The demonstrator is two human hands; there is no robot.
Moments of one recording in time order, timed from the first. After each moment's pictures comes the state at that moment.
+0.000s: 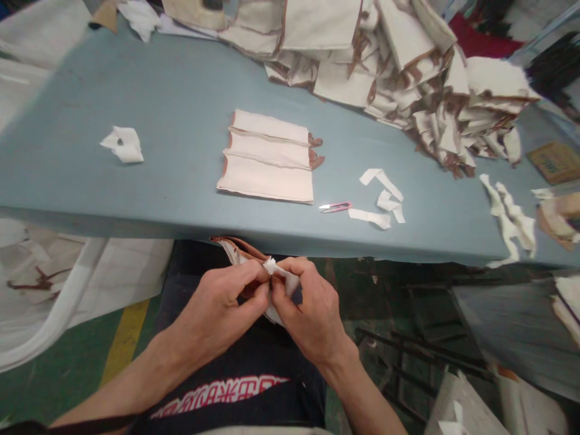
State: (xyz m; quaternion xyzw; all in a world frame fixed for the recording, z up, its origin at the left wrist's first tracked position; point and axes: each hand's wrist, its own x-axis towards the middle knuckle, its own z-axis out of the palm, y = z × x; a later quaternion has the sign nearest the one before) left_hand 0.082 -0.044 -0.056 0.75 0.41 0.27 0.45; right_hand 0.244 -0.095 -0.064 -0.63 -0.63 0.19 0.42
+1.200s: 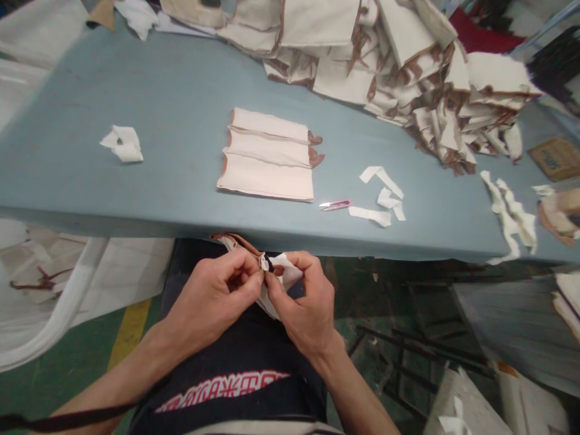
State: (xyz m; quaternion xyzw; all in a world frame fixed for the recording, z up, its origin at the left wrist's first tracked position) left_hand 0.074 -0.034 -0.054 0.70 0.43 0.27 0.49; right_hand 0.231 -0.095 -0.076 -0.64 -0.58 0.16 0.48
